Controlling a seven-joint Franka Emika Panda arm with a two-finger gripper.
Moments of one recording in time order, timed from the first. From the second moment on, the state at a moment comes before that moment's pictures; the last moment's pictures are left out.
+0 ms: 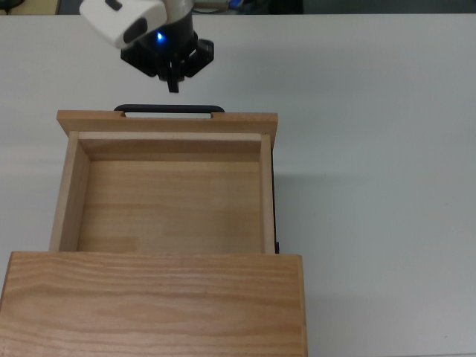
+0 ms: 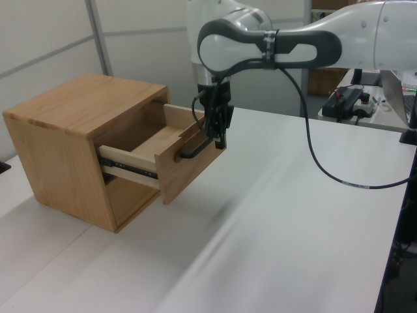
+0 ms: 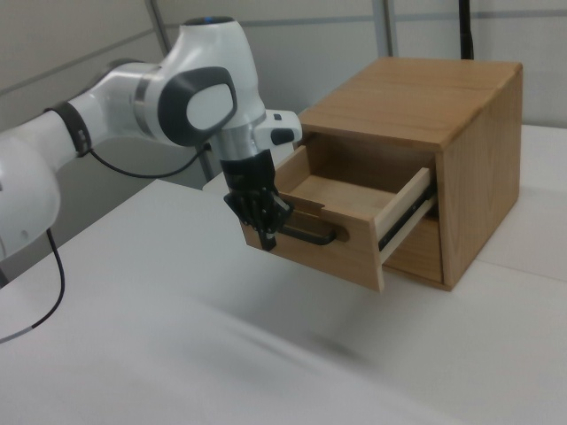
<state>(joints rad) -0.10 0.26 0.14 -1.37 -0.05 1.61 -0.01</state>
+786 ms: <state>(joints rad) -0.09 0.36 0.14 -1.37 -0.14 1.91 0.05</state>
